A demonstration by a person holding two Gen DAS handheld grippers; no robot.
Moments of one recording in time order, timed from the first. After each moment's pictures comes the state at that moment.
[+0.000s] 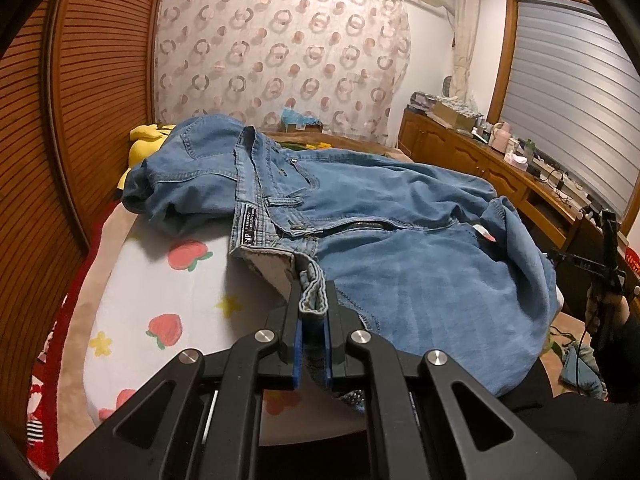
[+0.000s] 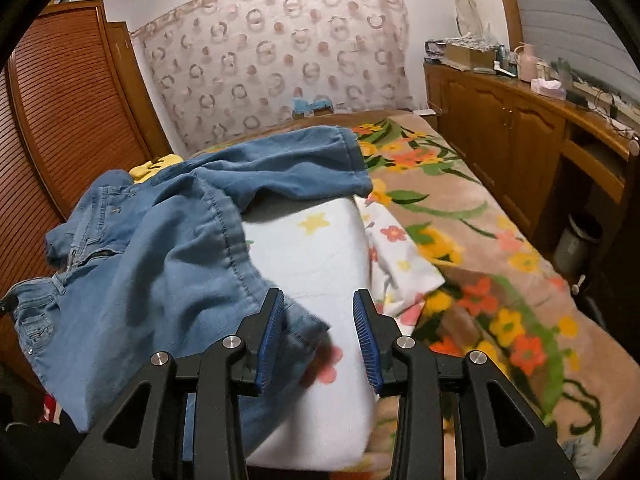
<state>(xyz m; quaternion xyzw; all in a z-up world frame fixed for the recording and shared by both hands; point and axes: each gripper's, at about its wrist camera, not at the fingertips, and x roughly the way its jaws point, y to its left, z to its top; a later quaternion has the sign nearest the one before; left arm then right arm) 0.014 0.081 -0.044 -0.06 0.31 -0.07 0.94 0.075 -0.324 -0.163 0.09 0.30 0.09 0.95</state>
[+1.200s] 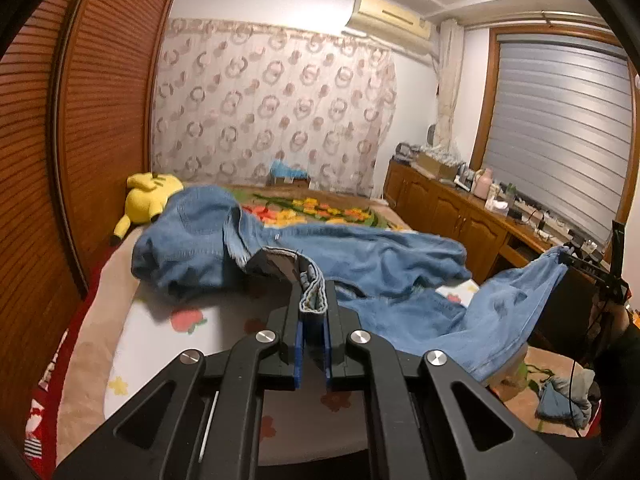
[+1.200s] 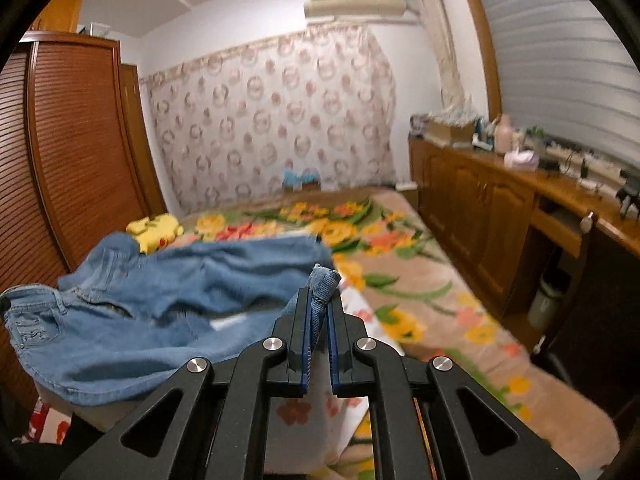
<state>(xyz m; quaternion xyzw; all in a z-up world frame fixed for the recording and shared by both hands) -0.016 0.082 0.031 -0.08 0.22 -0.09 0.97 0.020 -0.384 -0.040 0.07 0.15 0.04 0.99</state>
